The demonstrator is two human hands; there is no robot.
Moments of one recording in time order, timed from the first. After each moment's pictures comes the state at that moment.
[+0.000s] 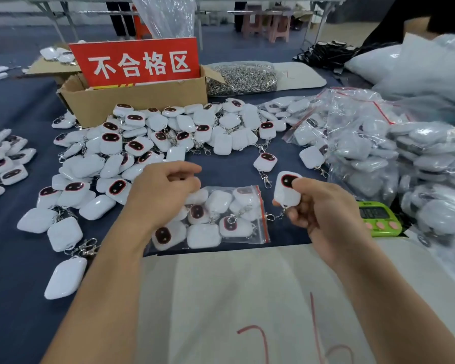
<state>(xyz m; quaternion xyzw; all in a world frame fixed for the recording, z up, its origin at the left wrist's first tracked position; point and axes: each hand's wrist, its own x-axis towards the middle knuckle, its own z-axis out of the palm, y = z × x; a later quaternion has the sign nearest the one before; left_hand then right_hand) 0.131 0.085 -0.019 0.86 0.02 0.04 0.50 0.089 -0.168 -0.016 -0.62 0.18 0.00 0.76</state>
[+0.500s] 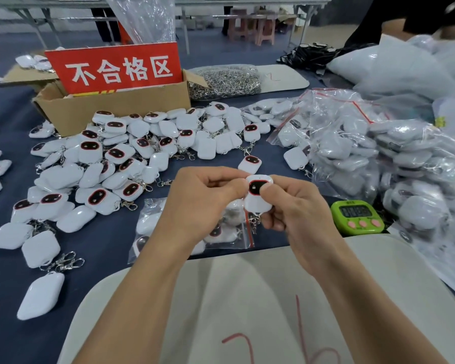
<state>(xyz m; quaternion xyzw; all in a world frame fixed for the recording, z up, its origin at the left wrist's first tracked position) 0.104 0.003 0.005 0.77 -0.09 -0.01 0.64 0.076 -0.158 -0.010 -0.69 0.00 -0.01 0.72</state>
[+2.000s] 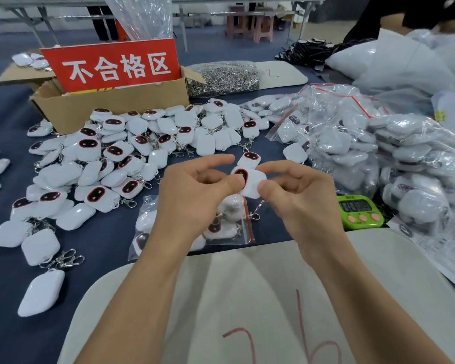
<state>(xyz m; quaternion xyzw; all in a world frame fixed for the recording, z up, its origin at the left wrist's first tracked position) 0.106 0.005 -0.002 0.75 -0.05 0.04 0.66 0.077 -0.160 -0.015 -0.72 0.02 -0.15 0.67</state>
